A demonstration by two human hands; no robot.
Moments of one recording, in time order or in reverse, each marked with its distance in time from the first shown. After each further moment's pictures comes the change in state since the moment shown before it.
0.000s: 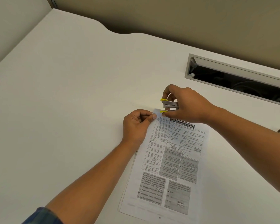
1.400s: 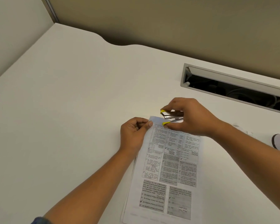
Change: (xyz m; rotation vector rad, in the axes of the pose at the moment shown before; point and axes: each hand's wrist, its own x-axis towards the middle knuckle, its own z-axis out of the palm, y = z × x) left_hand 0.002 0.000 0.000 -0.058 0.044 -0.026; right_hand -0.022 0.013 -0.004 0.120 0.137 -0.179
